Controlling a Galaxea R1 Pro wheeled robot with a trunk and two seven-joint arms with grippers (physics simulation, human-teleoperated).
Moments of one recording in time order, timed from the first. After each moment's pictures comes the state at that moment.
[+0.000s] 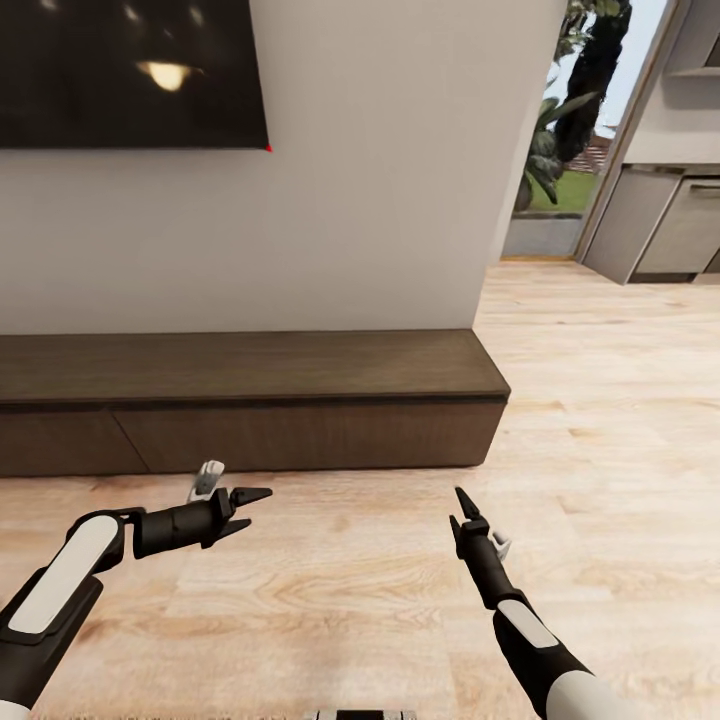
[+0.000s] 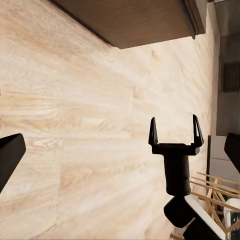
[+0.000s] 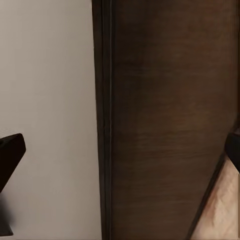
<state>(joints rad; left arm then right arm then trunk) -0.44 0.36 -0.10 -1.36 1.47 1.00 0.08 -0.58 0.00 0.03 -0.39 -1.45 0.09 0.80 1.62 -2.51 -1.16</state>
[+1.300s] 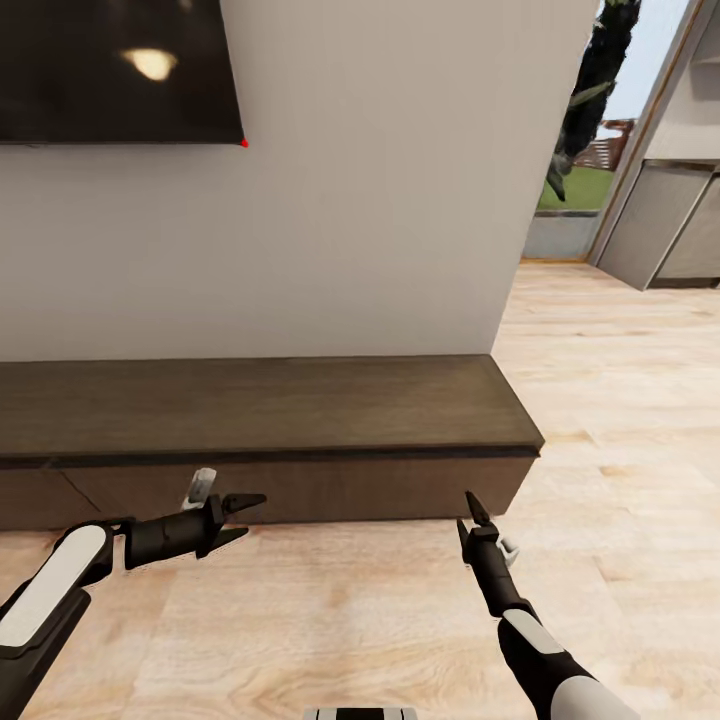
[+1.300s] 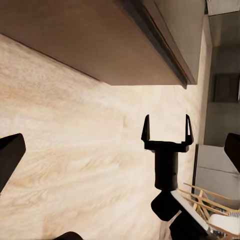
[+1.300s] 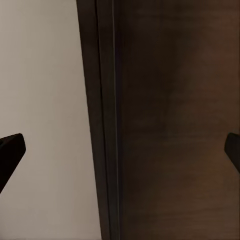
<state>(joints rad) -0.41 0.39 -0.11 -1.37 1.55 1.00 0.08 -0.58 -0.01 0.02 -0.34 -1.51 0.09 0.88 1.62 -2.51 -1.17</state>
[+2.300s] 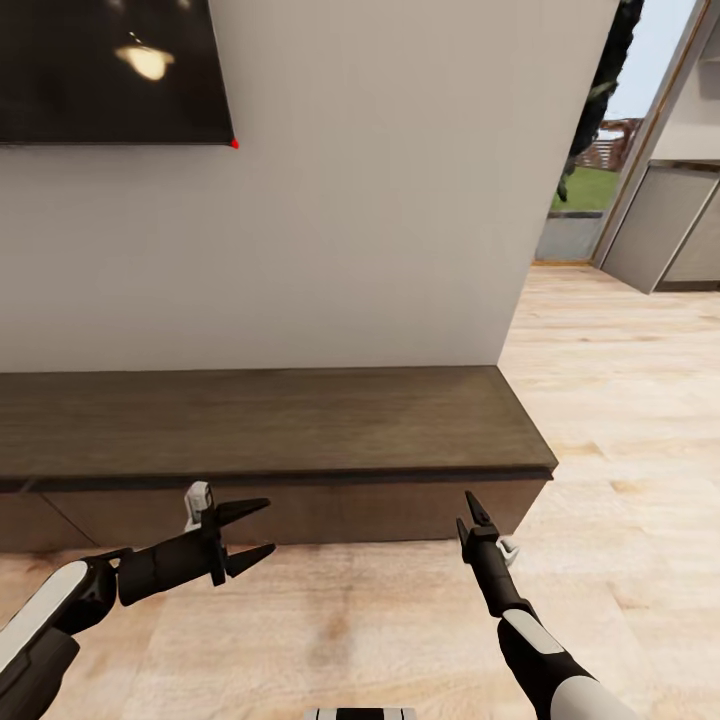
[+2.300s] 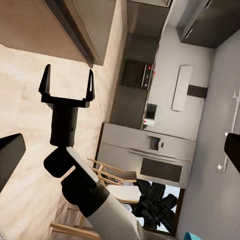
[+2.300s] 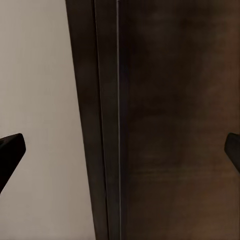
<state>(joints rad) -0.28 0.42 -0.16 -1.47 2.04 1.00 0.08 -0.58 -0.01 0.02 -0.34 -1.51 0.08 0.88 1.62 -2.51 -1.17</state>
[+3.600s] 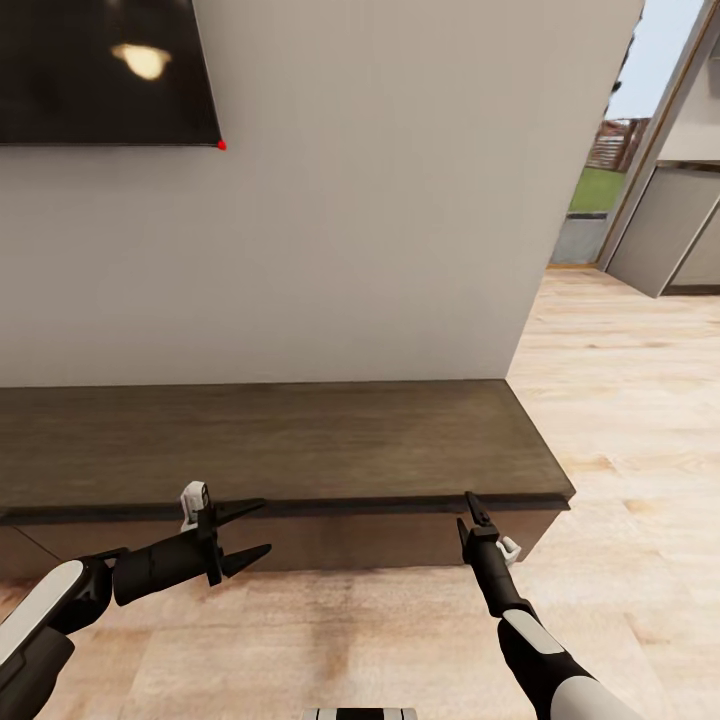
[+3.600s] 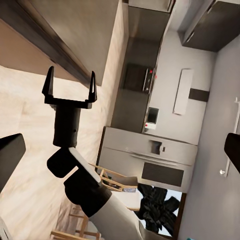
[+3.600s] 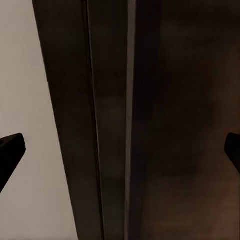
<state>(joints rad) -0.28 0.43 -0.16 -1.47 2.04 1.00 0.08 -0.58 -0.01 0.02 -0.34 -1.51 0.08 0.88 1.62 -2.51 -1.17</state>
